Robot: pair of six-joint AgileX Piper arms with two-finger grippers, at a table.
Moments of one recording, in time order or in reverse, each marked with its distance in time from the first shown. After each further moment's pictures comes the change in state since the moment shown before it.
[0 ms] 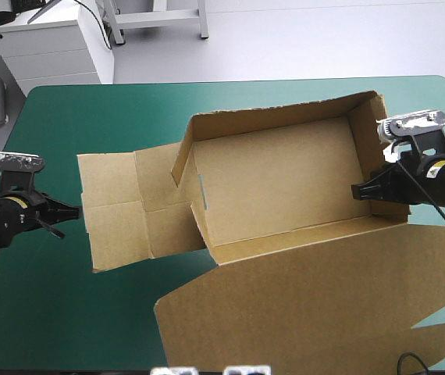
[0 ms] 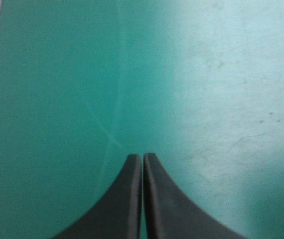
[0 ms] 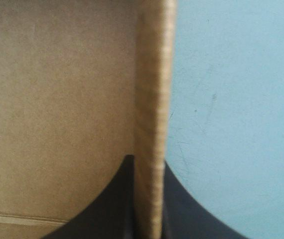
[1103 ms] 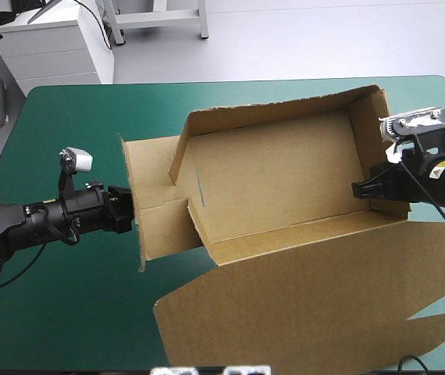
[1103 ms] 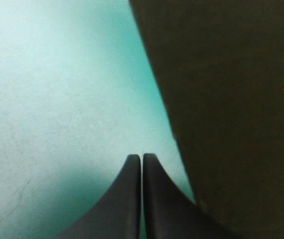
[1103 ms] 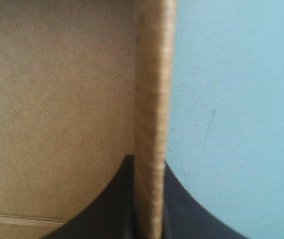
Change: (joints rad) left arm 0.000 0.001 0.067 -1.367 0.384 0.877; right arm -0.001 -0.020 0.003 0.019 -0.038 -0.021
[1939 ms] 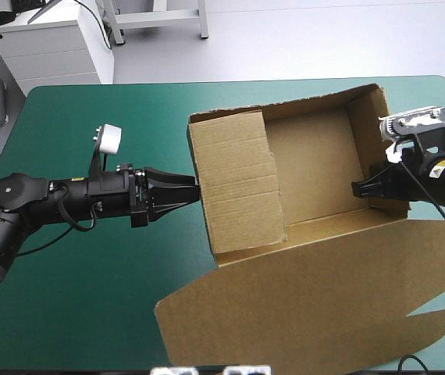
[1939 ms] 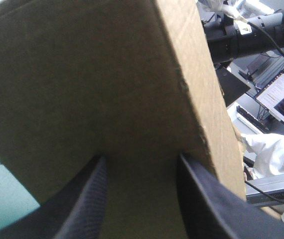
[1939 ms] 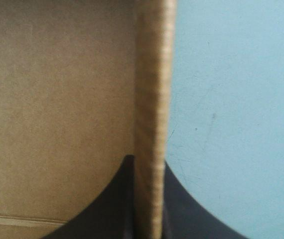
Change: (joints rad) left arm -0.231 0.114 -0.169 -0.147 0.068 0.020; right arm 0.000 0.000 0.000 0.007 -0.011 -0.009
